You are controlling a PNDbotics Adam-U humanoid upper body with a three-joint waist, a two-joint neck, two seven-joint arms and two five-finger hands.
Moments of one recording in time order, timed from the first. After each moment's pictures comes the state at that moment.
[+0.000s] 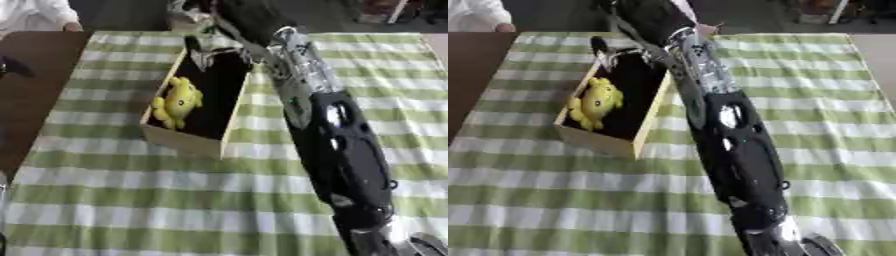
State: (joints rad) left arm -0.29 0.24 0.08 -1.98 0.17 -0.27 0.02; right arm -1.02 0.02 0.04 -1.36 1.28 -0.33 0.19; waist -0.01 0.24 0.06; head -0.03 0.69
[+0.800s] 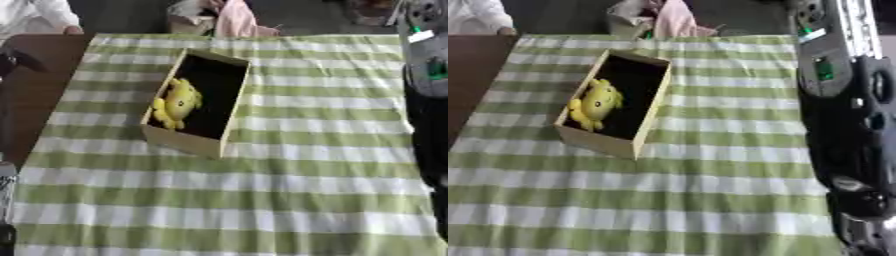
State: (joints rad) left arm -0.29 0.25 0.08 -1.98 0.16 -0.28 0.03; right arm -0.93 -0.33 -0.02 -1.57 0.94 -0.17 0.10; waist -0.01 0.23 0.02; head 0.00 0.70
